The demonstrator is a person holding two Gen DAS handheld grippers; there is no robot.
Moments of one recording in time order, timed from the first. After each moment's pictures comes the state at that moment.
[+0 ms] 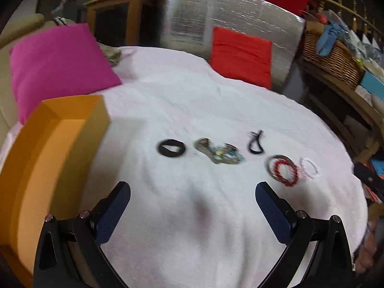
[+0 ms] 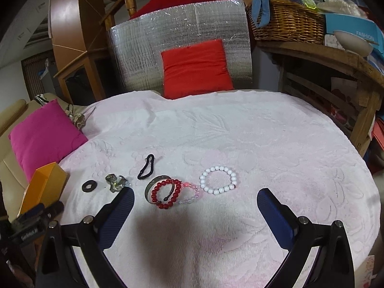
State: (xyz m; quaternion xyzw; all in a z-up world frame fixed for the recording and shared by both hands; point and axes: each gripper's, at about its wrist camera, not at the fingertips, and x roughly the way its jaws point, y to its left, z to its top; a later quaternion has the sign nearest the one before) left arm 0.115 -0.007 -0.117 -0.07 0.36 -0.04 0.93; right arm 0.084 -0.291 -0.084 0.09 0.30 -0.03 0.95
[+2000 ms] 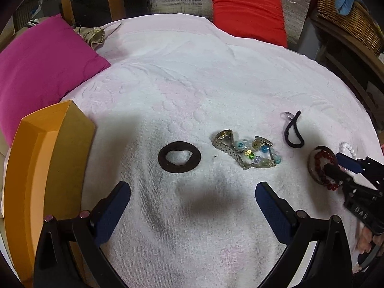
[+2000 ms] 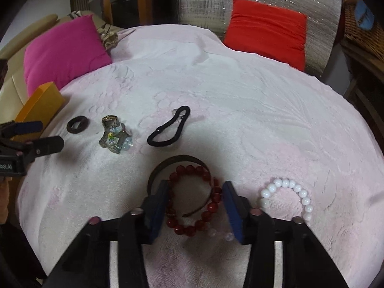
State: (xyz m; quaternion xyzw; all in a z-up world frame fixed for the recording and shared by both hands) left arm 0.208 -0.016 -0.142 0.01 0.48 -0.02 0.88; right arm 0.204 -0.241 -0.162 -0.05 0.42 0.11 0.90
